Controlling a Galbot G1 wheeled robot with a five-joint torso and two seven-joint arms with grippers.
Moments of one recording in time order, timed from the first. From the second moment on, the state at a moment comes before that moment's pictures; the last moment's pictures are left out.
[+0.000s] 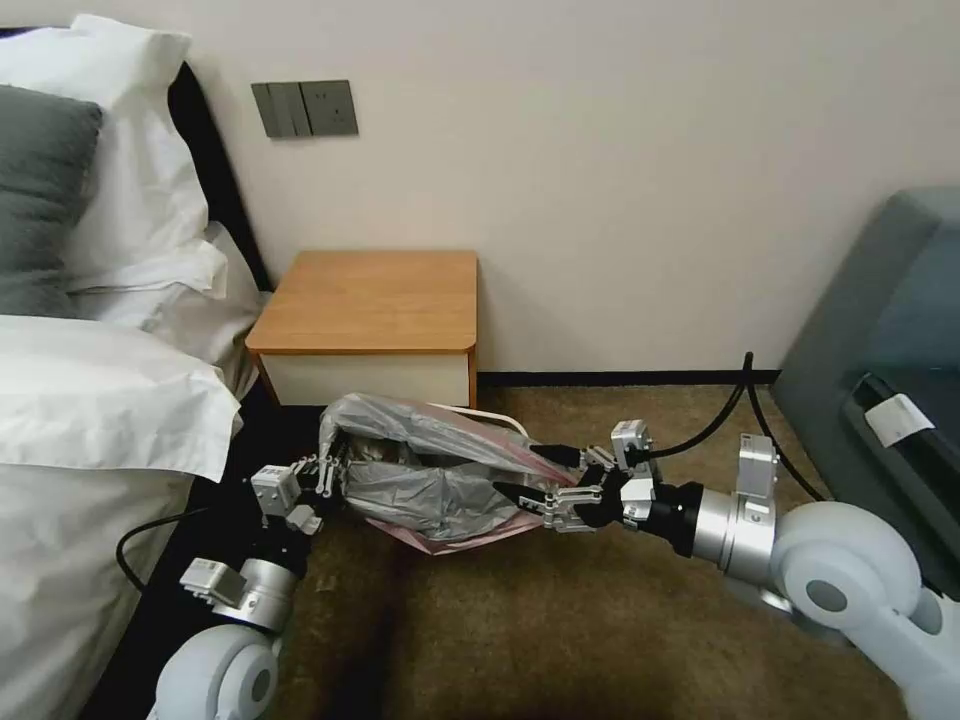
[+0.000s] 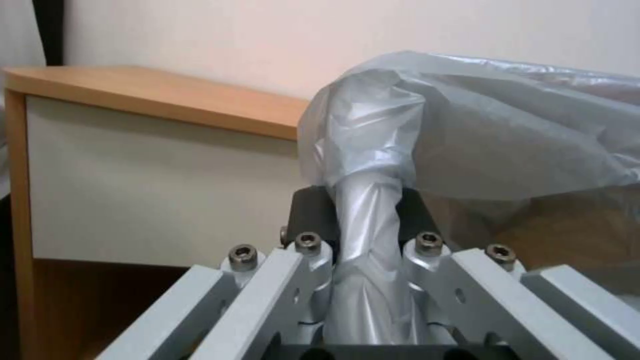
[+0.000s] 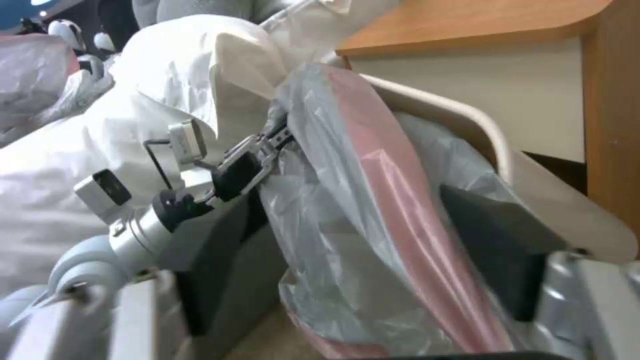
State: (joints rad) left arm 1.59 -1.23 -0.56 -2.06 -0.56 -0.15 0.13; right arm -1.23 0.68 0.30 2.26 1.14 -0.48 -0.27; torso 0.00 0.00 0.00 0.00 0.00
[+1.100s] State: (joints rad) left arm 1.60 -1.23 -0.55 -2.06 -0.52 -0.14 0.17; right arm -1.11 0.72 0.27 2.20 1.16 -0.46 -0.17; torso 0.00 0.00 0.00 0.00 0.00
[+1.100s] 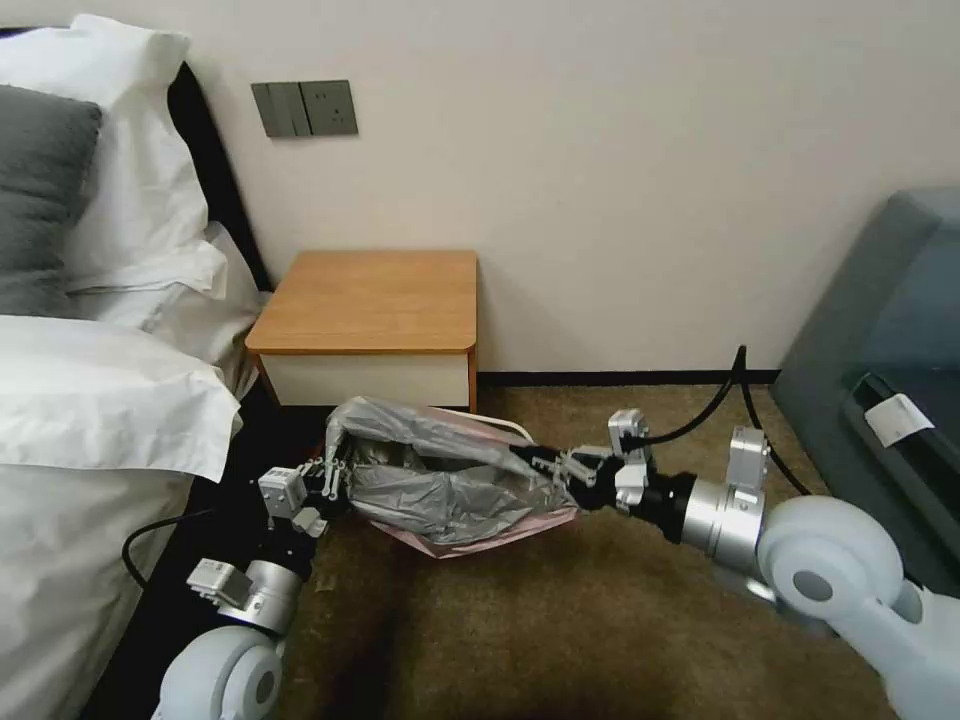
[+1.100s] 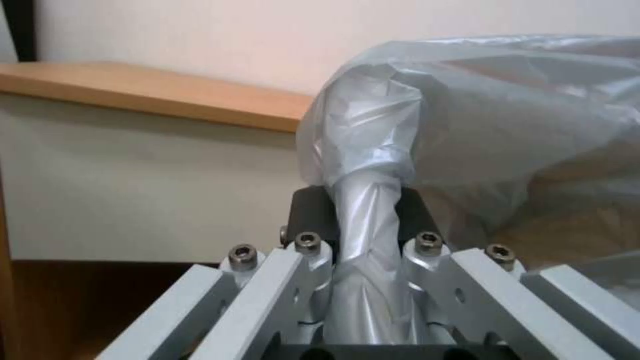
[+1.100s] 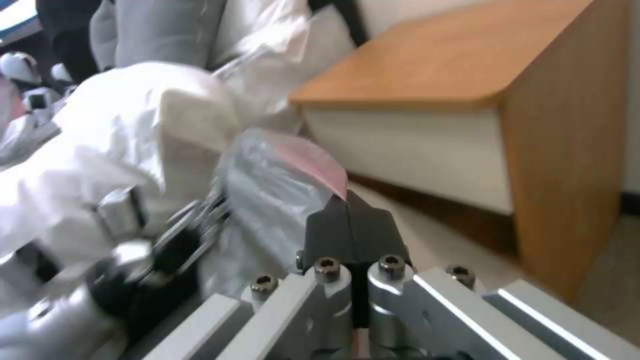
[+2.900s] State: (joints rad) left arm 1.58 -1.27 -0.61 -2.06 -0.77 -0.09 0.13; right arm -1.14 0.73 0.30 2.07 1.16 -0.41 -0.18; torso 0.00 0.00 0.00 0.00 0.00
